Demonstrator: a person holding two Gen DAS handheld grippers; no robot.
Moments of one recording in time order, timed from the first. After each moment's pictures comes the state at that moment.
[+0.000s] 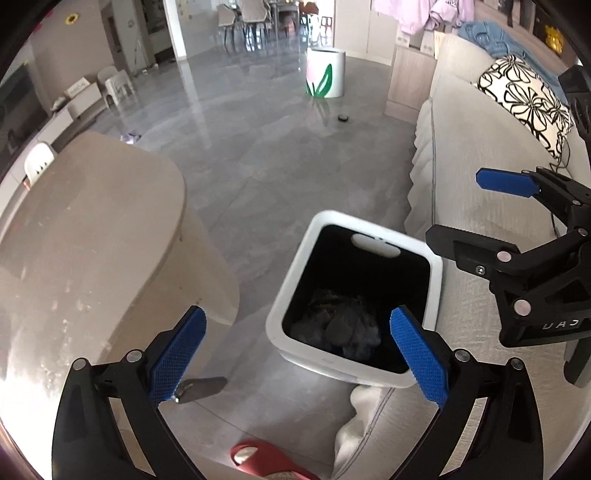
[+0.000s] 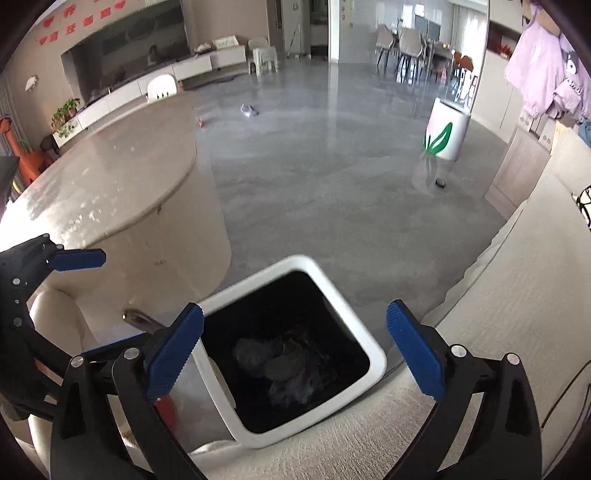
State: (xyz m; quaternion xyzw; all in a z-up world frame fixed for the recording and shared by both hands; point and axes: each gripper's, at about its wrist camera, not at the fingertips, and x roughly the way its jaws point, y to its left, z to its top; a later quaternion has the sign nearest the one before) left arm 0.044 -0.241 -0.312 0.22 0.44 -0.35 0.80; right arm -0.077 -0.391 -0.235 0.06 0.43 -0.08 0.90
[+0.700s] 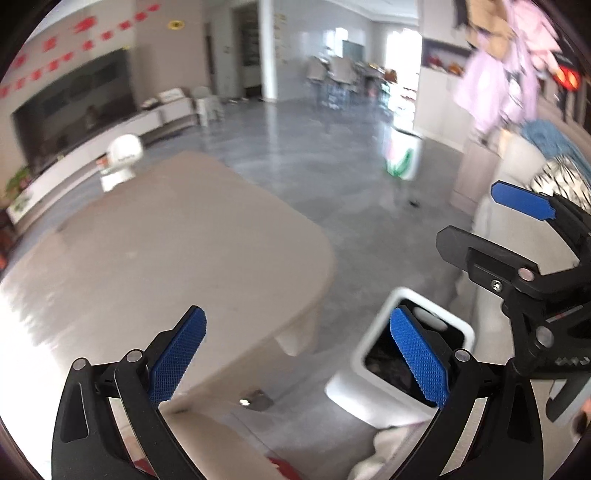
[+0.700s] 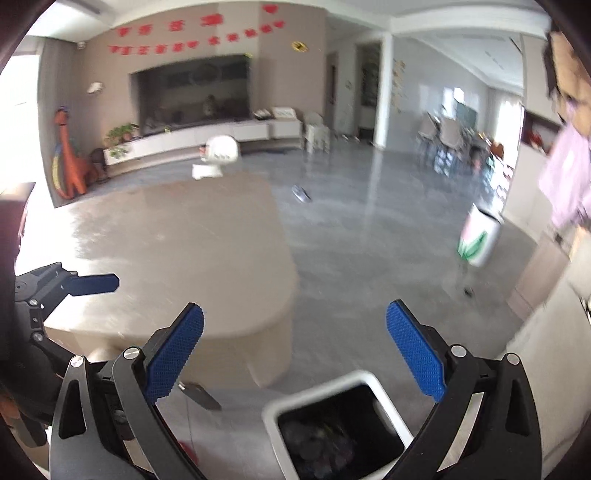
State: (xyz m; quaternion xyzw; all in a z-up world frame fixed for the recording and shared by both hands) left arm 0.060 -0.116 -0.210 0.11 0.36 -0.23 0.90; right arm -0.039 -0.270 -0.127 -0.02 0.28 0.01 0.96
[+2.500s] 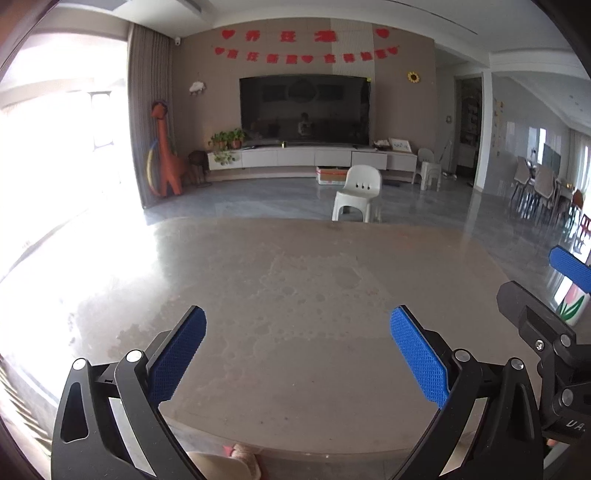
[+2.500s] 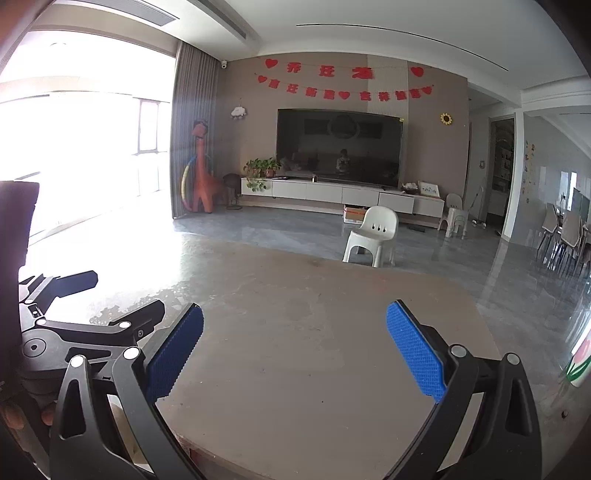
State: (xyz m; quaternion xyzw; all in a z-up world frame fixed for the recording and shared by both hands) left arm 0.056 0.242 -0.119 -0.03 0.26 0.15 0.95; right arm 0.028 0.033 -0.064 -0.07 0.17 0.25 0.95
